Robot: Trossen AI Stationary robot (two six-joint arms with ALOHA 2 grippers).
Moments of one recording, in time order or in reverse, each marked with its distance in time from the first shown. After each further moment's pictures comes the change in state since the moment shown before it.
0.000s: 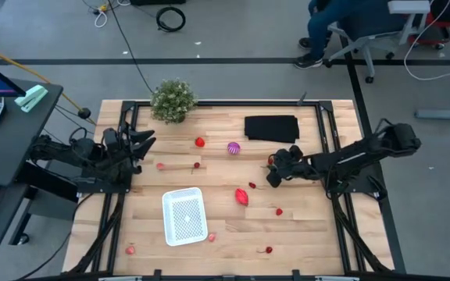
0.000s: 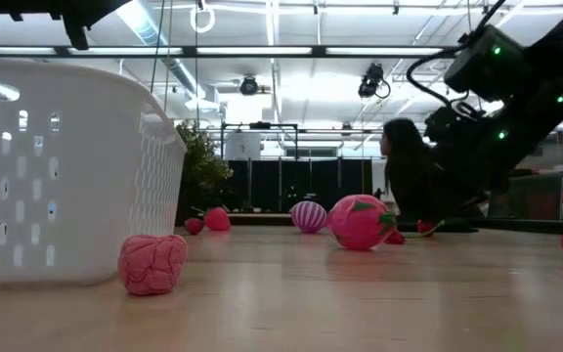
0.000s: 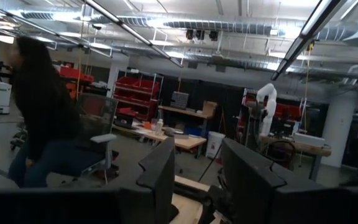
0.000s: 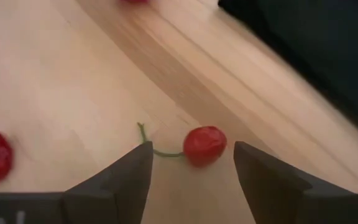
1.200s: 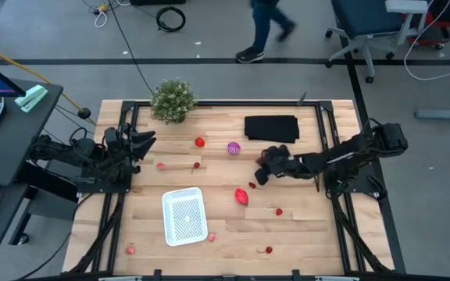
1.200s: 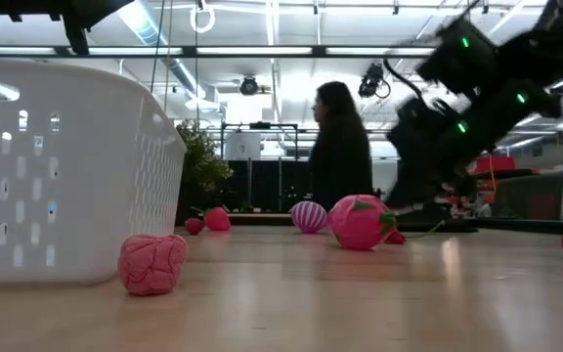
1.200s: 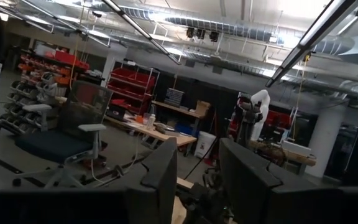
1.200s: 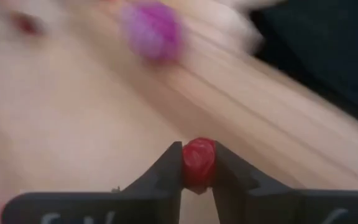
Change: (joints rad) left arm -0.001 0.000 0.000 -0.012 0.001 -0.118; right arm -0.018 0.130 0.112 0.221 -0.031 -0.006
